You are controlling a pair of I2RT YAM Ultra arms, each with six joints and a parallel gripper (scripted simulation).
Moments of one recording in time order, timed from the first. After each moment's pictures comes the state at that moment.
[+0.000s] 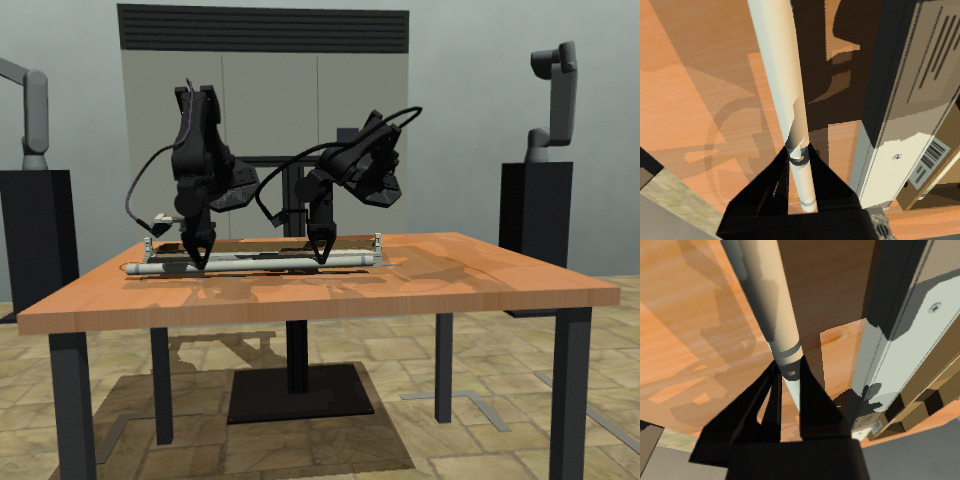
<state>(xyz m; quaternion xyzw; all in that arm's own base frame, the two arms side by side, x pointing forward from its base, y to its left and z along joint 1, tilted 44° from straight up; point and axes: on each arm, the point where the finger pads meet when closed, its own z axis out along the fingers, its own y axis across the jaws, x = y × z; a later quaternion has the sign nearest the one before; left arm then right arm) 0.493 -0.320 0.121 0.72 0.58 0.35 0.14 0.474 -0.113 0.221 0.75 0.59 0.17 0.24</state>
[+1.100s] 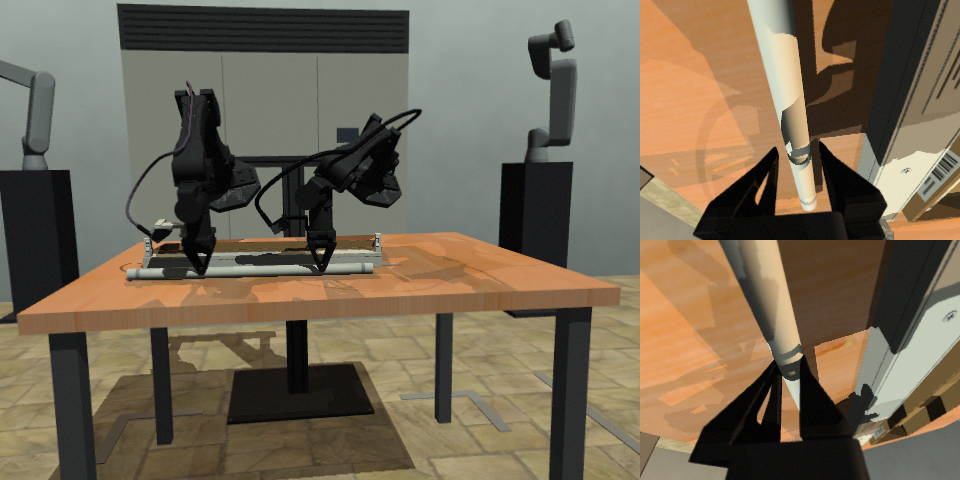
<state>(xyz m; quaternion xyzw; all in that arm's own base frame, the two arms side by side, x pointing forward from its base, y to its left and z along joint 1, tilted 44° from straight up) 0.503 -0.318 0.108 0.72 0.58 0.35 0.14 0.482 -0.115 0.211 0.75 0.59 0.17 0.24</state>
